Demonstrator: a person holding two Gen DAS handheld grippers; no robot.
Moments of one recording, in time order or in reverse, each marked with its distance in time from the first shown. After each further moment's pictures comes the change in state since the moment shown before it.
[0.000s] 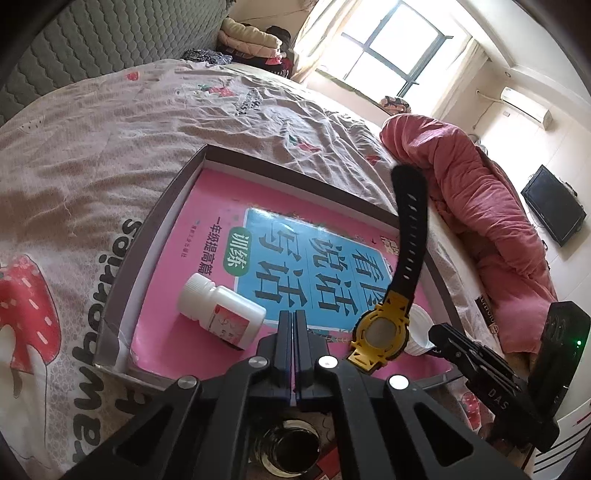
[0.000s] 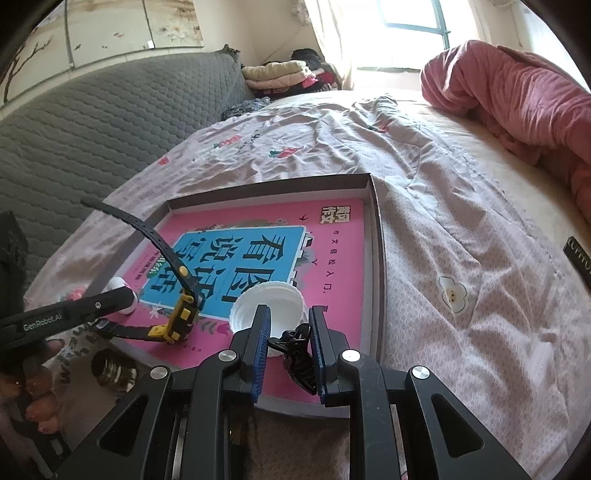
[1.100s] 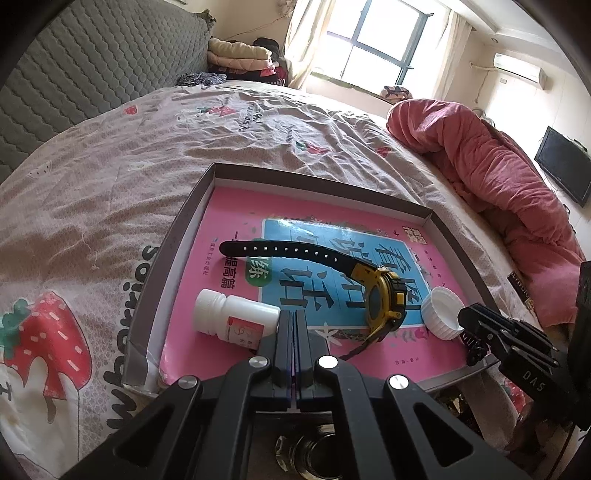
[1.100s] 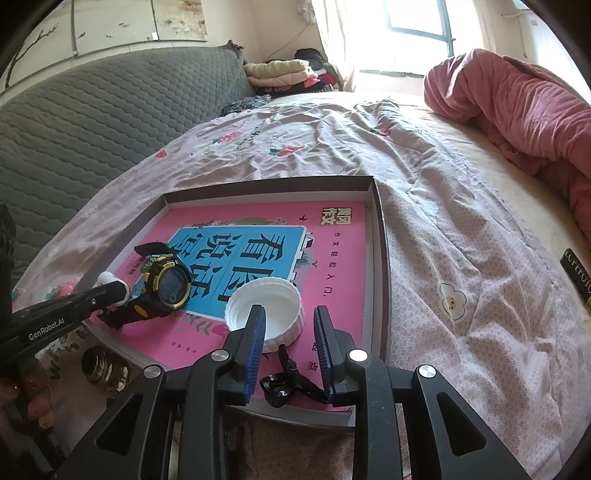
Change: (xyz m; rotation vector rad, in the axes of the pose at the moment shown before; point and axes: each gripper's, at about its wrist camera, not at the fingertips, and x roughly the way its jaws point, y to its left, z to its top) left arm 0.002 -0.009 -0.002 0.148 -0.031 0.139; right arm 0.003 0.003 0.002 -0.030 0.003 -0.018
